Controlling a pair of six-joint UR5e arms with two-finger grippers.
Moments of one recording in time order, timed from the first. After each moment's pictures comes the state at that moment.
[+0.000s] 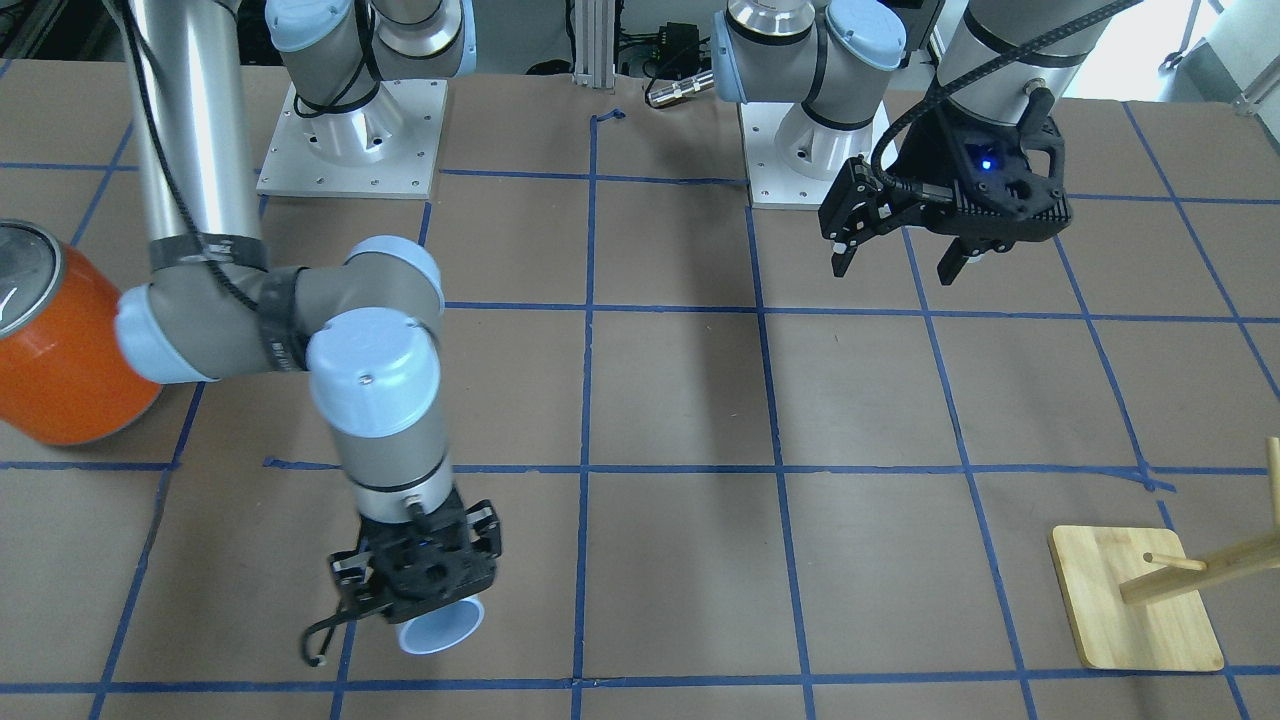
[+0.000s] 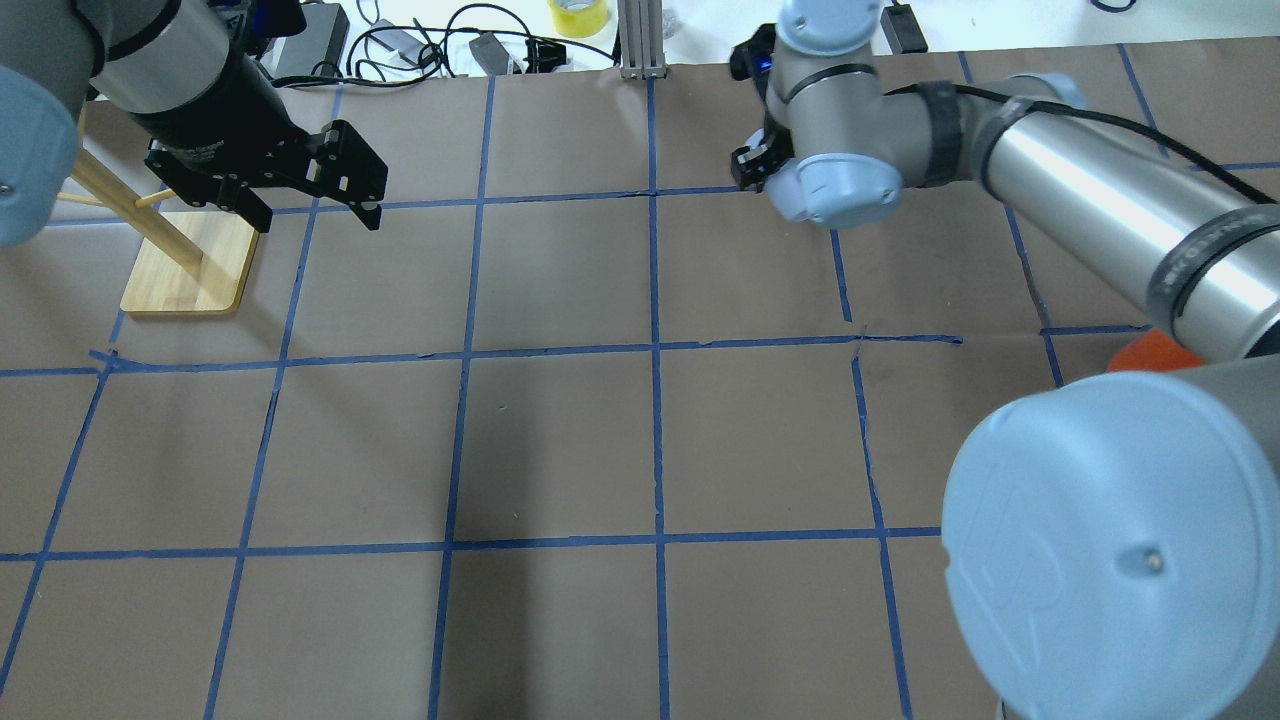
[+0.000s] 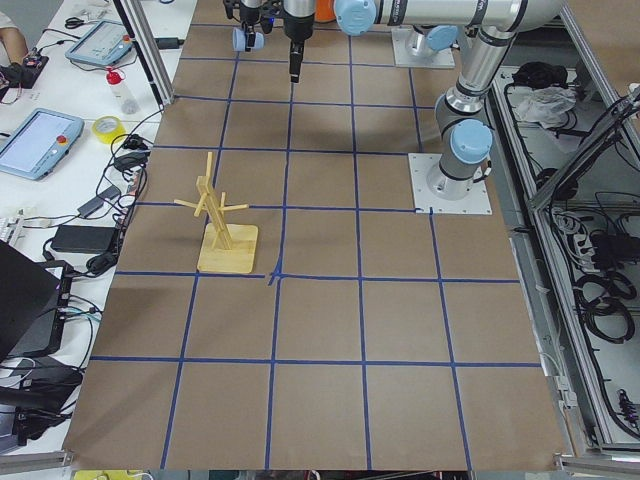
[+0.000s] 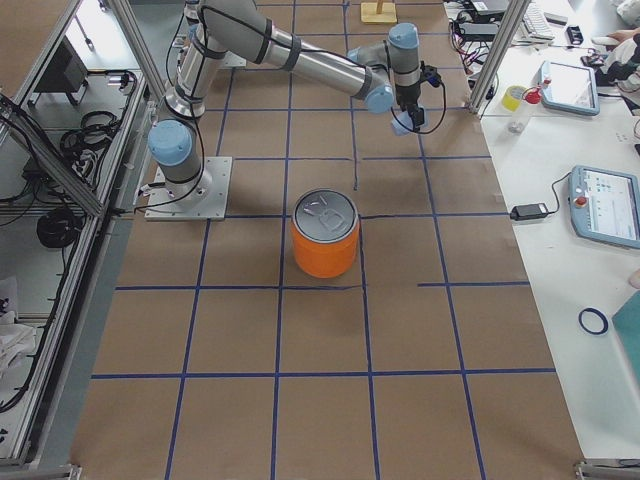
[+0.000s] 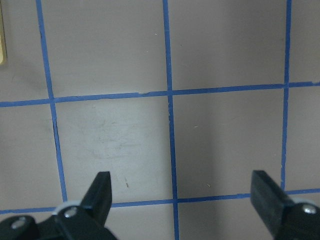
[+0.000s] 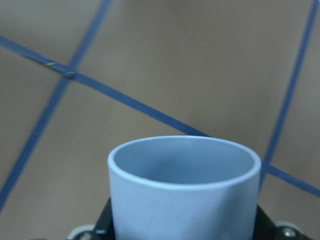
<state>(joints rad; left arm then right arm) -1.53 -1.55 -1.58 -1.50 1.54 0.08 1.79 -0.99 1.48 -2.37 -1.67 -0.33</state>
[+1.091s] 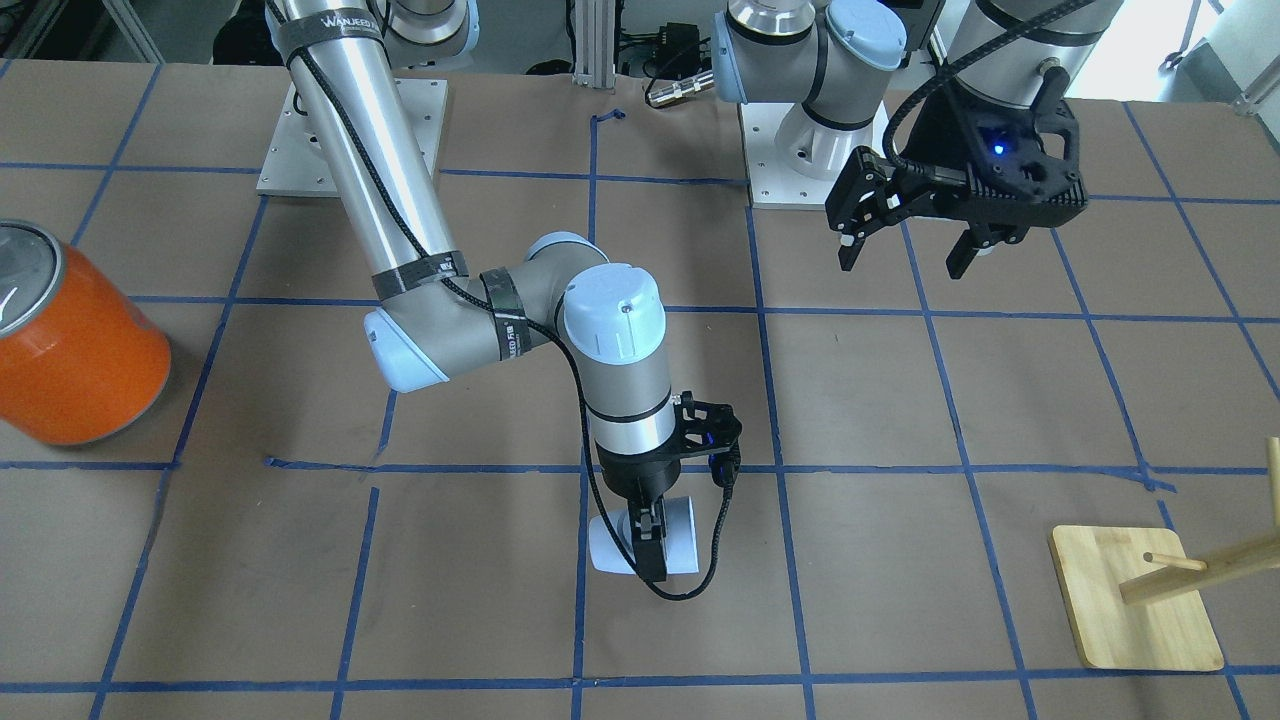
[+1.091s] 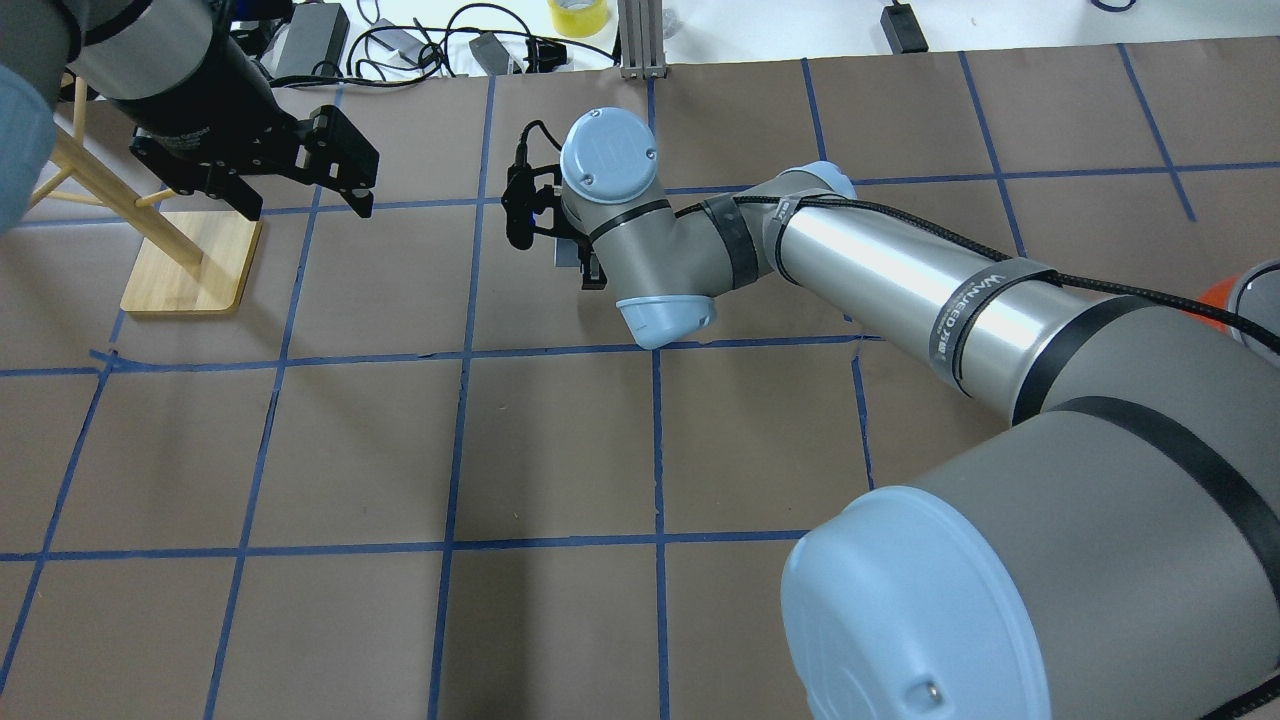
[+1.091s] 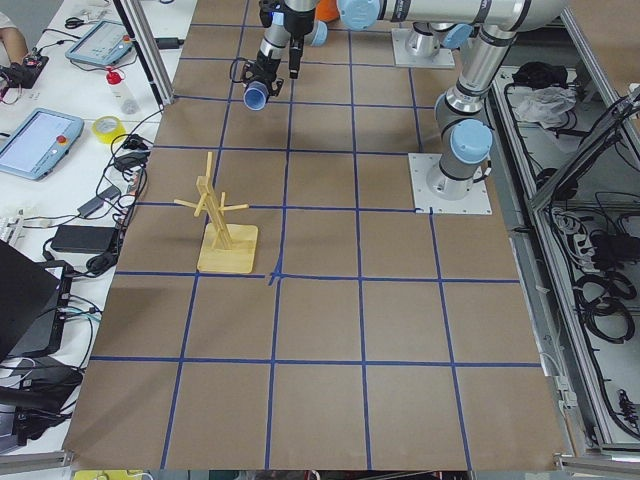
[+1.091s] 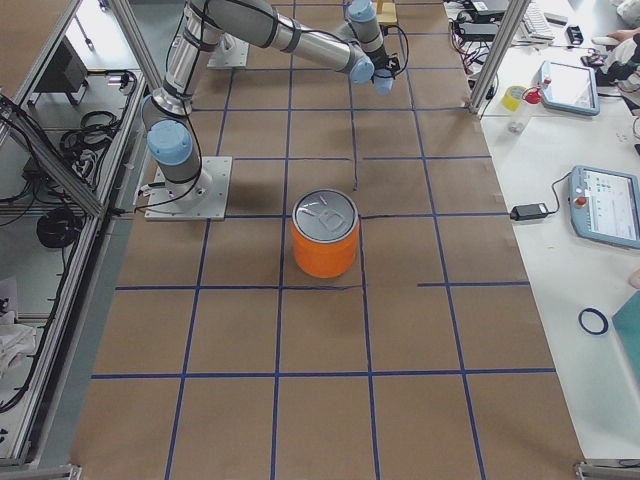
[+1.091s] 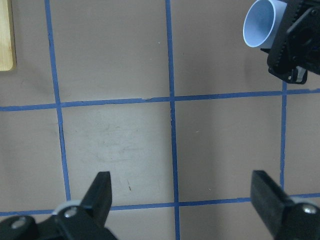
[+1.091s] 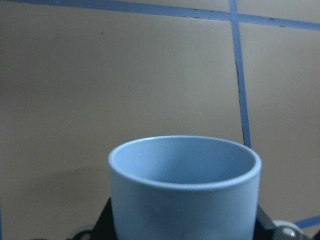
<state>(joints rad) -1.52 -1.54 -1.56 -1.50 1.54 0.08 2.00 -0.89 1.49 -2.60 -1.56 -1.20</state>
